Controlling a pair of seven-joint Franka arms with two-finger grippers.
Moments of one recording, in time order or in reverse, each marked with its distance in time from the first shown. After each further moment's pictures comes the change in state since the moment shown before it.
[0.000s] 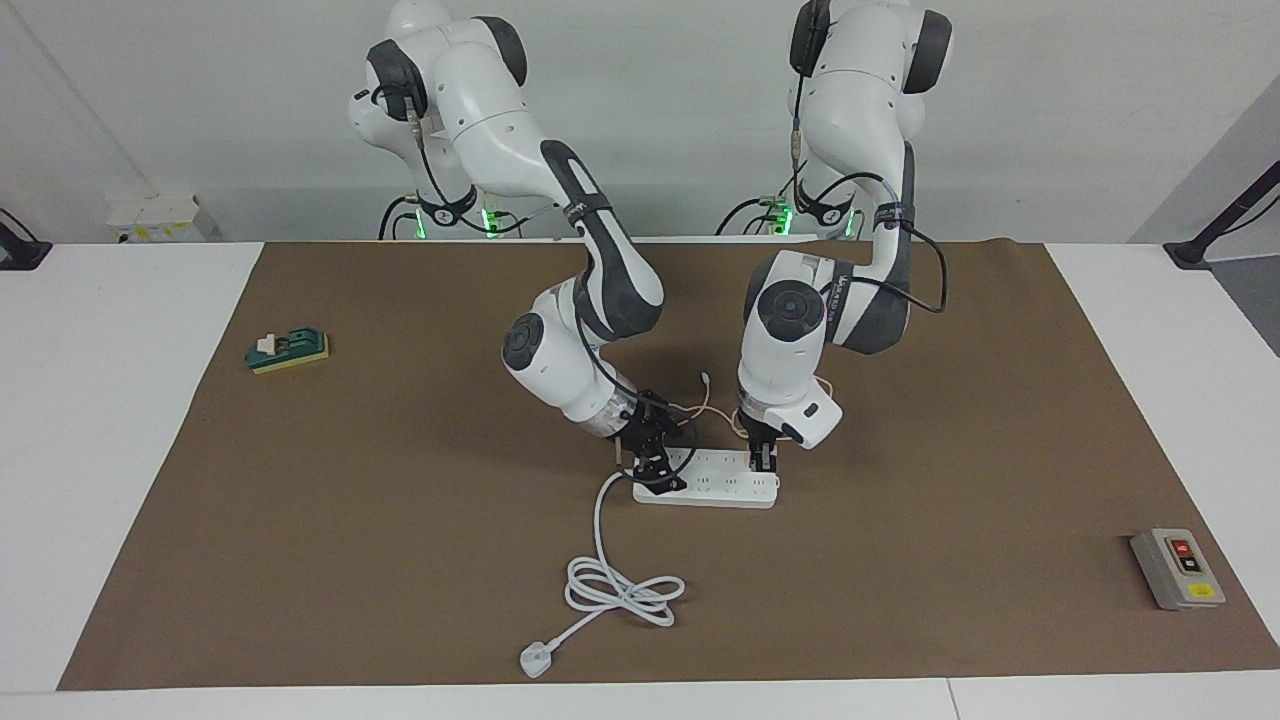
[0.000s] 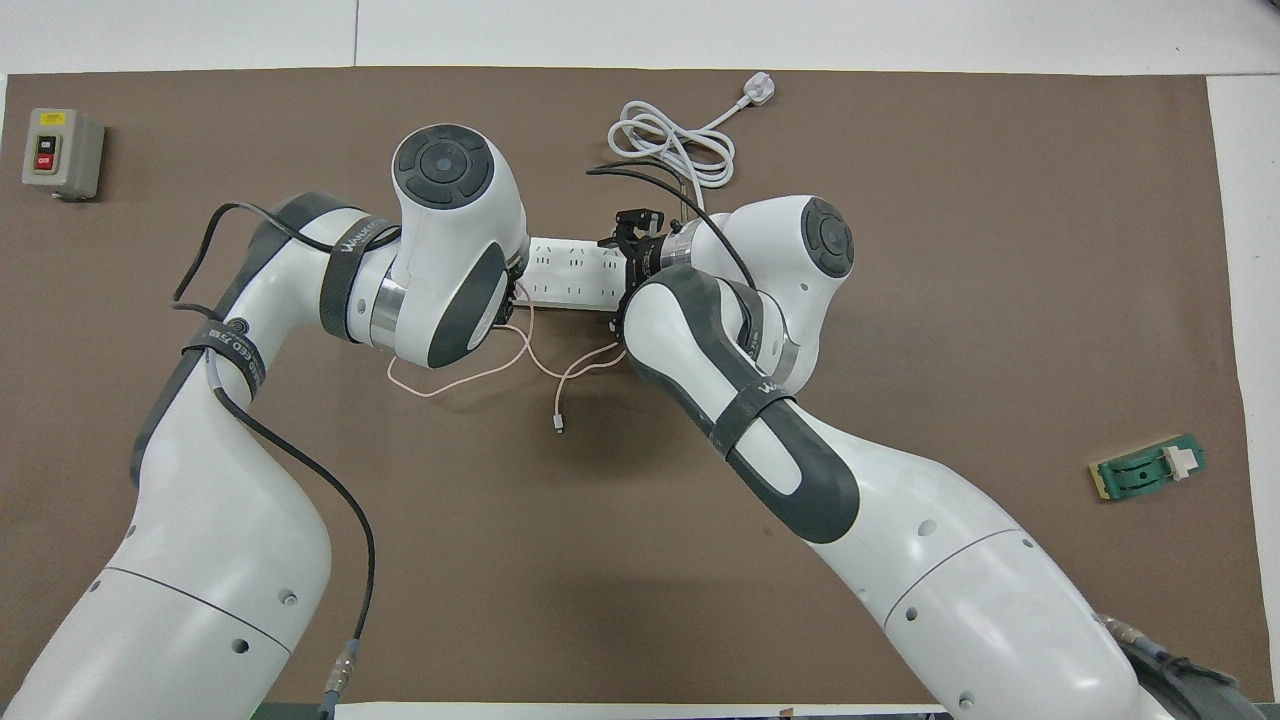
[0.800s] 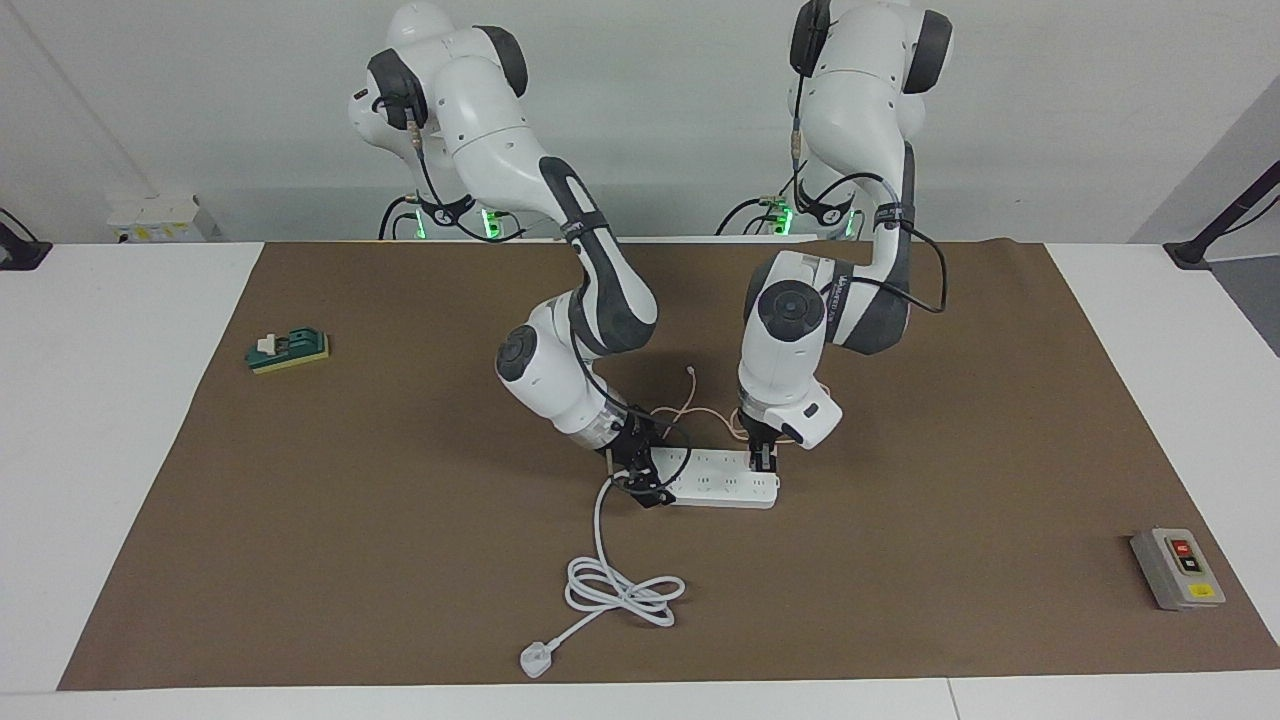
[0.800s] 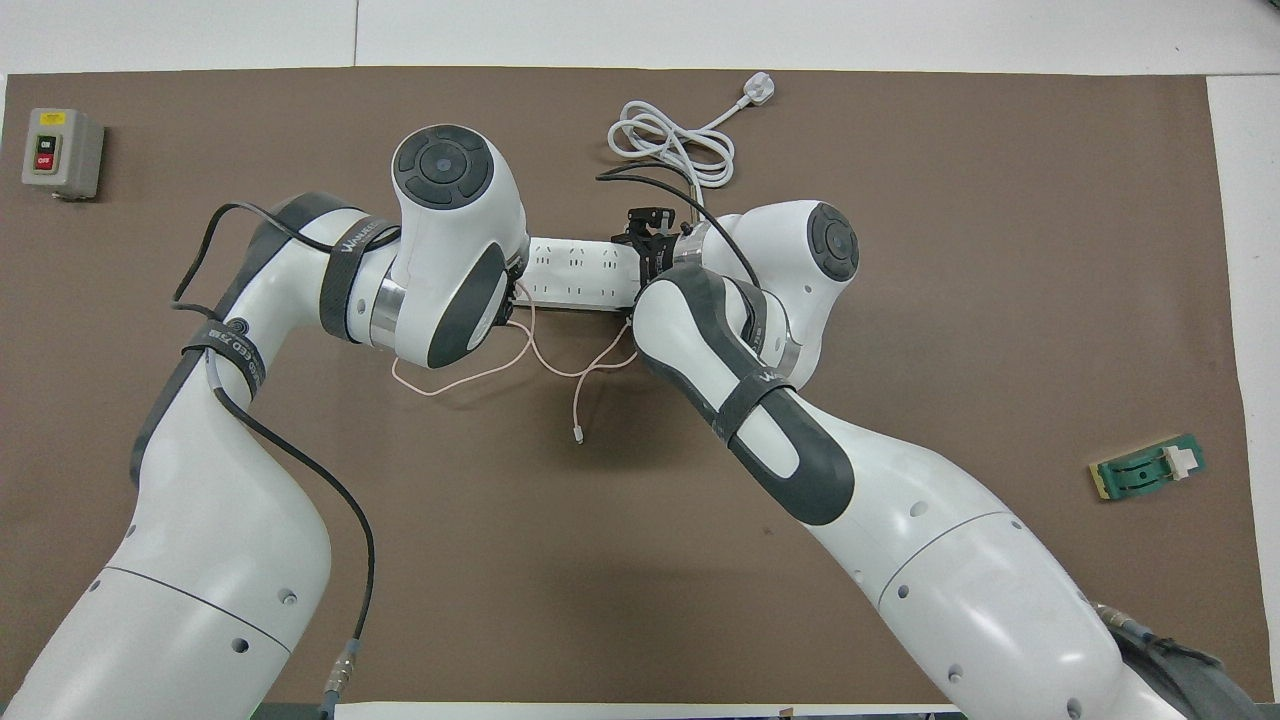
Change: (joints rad) left arm 0.000 0.000 0.000 -0.001 0.000 0.002 0.003; right arm -0.011 0.034 0.001 -0.002 0.000 0.045 -0.090
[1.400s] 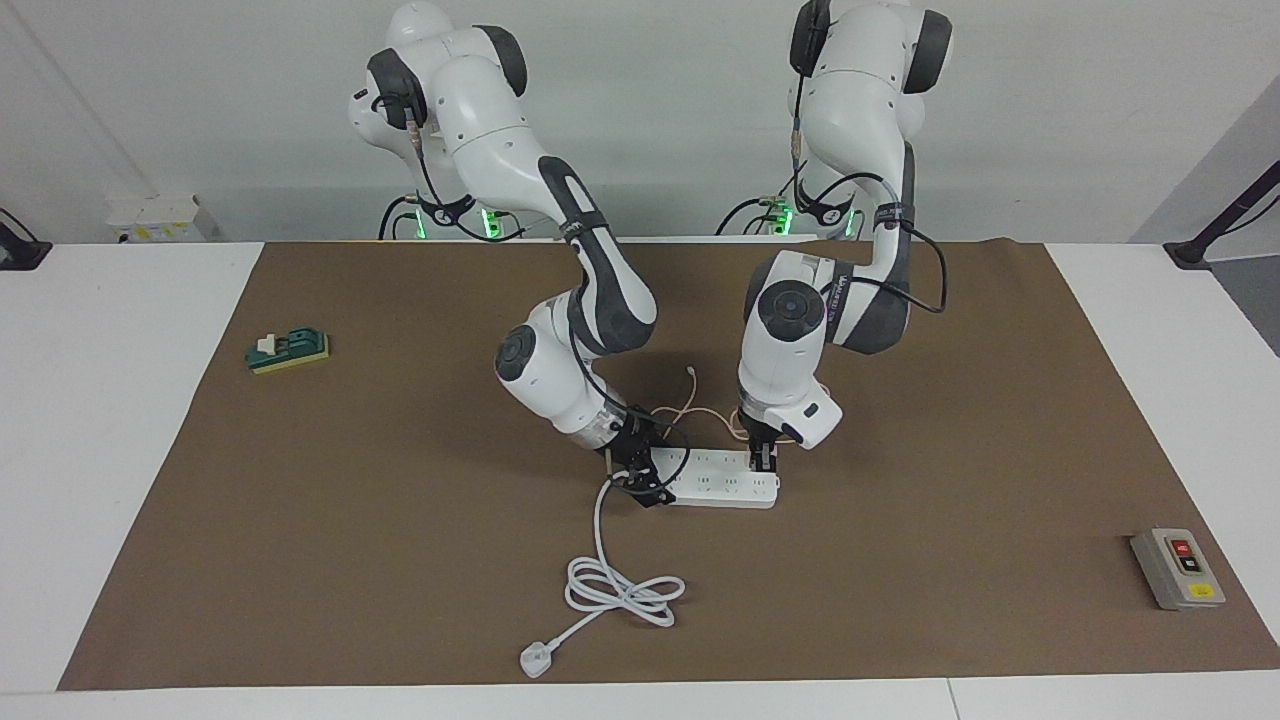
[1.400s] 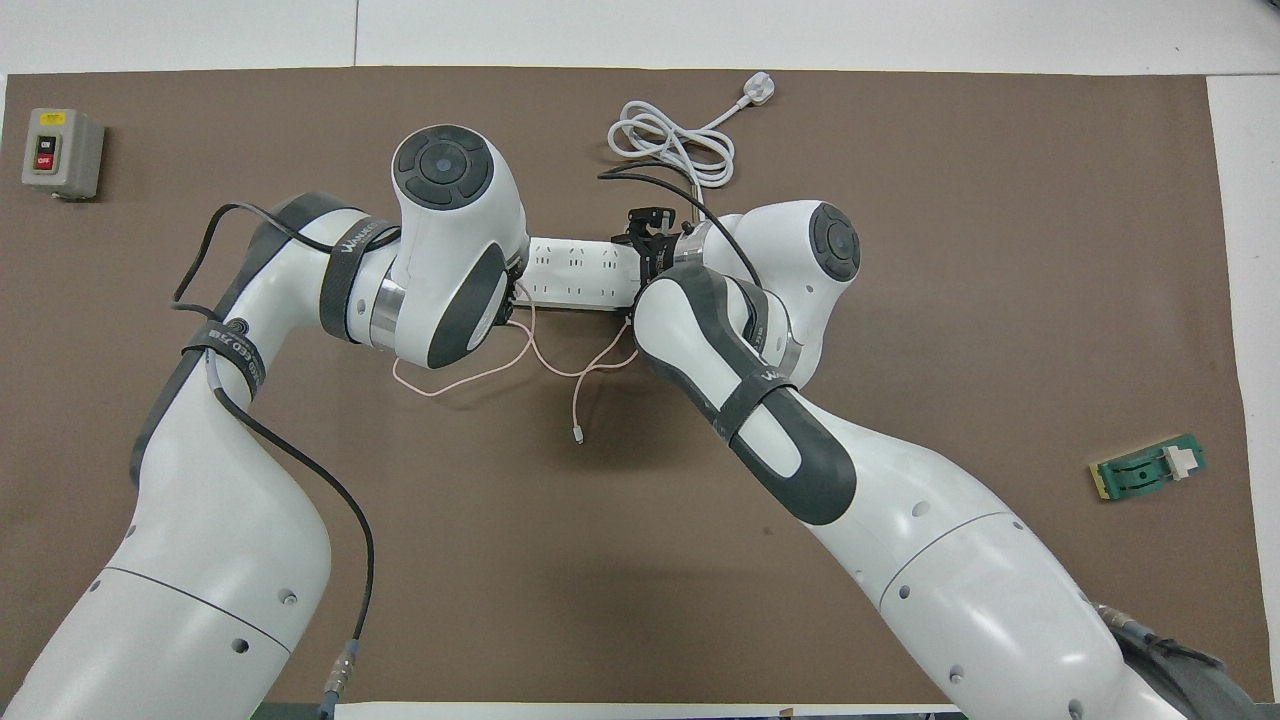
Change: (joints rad) left arm 0.000 0.000 0.000 -0.001 0.000 0.001 0.001; right arm -0.001 -0.002 0.000 -0.001 0.010 -0.001 0.004
